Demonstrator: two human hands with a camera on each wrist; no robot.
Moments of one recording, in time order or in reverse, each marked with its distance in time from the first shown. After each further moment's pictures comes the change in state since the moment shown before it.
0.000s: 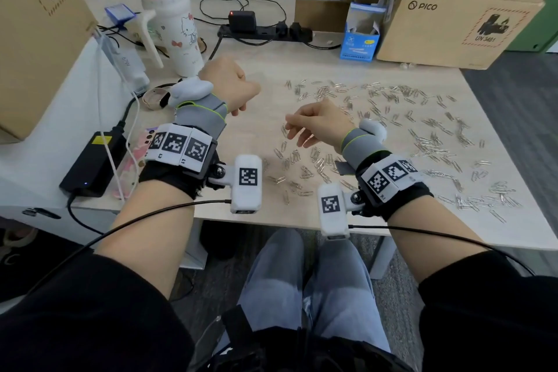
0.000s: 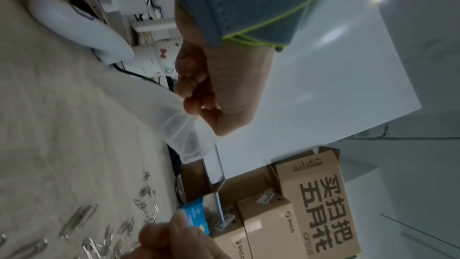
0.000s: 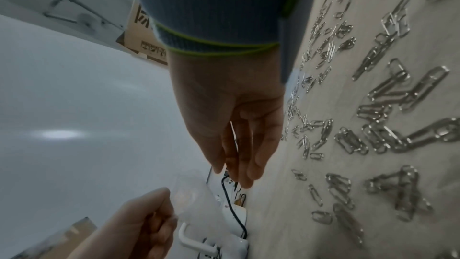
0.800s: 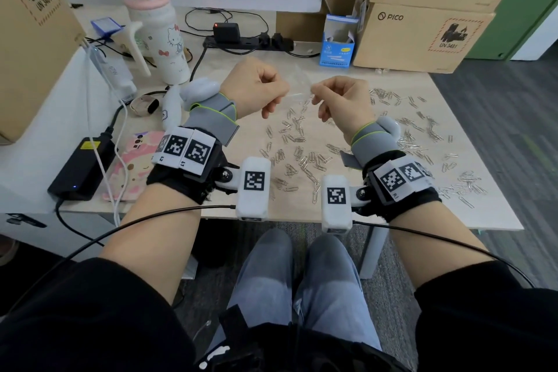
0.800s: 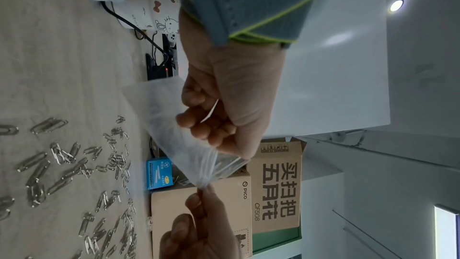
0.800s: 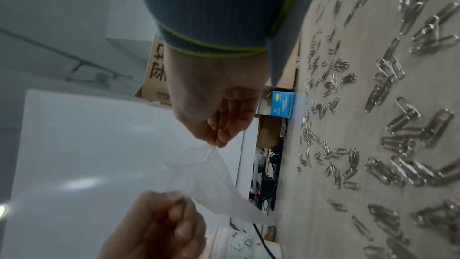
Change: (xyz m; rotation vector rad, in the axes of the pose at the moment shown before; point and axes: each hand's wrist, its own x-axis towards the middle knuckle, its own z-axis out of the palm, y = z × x) left_hand -0.031 0.051 0.013 -0.444 -0.235 0.296; right_hand -0.041 -0.016 -0.035 0.193 0.479 -0.232
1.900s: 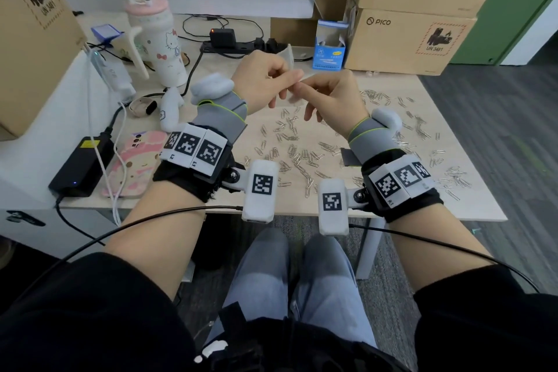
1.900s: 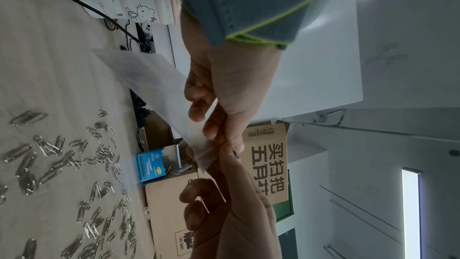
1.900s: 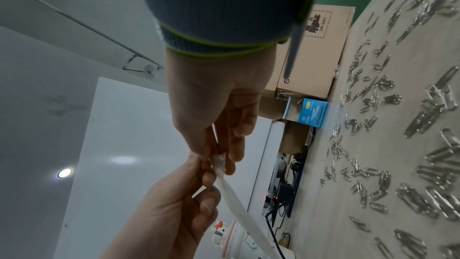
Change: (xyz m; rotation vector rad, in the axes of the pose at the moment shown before) left_hand -0.005 0.016 0.010 0.162 0.060 0.212; right_hand -0.025 -0.025 -0.009 -0.256 -0.177 -0.260
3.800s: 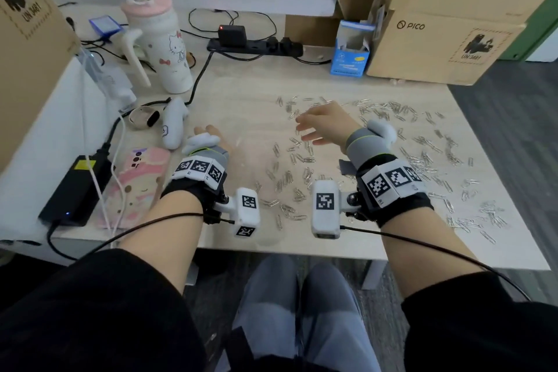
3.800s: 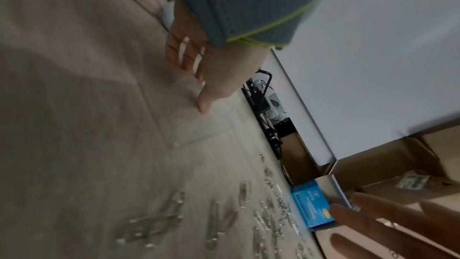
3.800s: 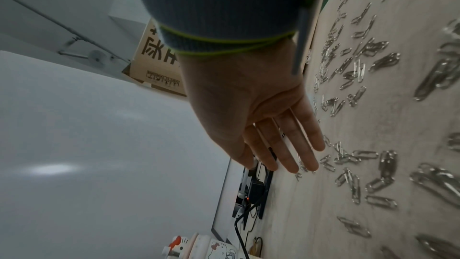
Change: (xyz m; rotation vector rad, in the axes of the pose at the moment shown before) left_hand 0.000 -0.177 0.013 0.506 0.004 -0.923; right_hand 0.076 0.050 0.037 -0.047 -0.286 0.603
